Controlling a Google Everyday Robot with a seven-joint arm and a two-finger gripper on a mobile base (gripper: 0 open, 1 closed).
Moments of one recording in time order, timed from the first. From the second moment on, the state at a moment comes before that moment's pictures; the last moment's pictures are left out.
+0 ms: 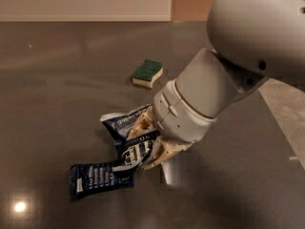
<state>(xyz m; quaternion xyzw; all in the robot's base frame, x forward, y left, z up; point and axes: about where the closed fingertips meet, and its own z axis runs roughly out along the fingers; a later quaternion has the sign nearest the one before) 0.349 0.014 0.893 -0.86 0.42 0.16 0.24</state>
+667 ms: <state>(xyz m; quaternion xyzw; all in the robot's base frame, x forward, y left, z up) 0.347 0.016 0.897 -0.86 0.42 0.15 0.24</state>
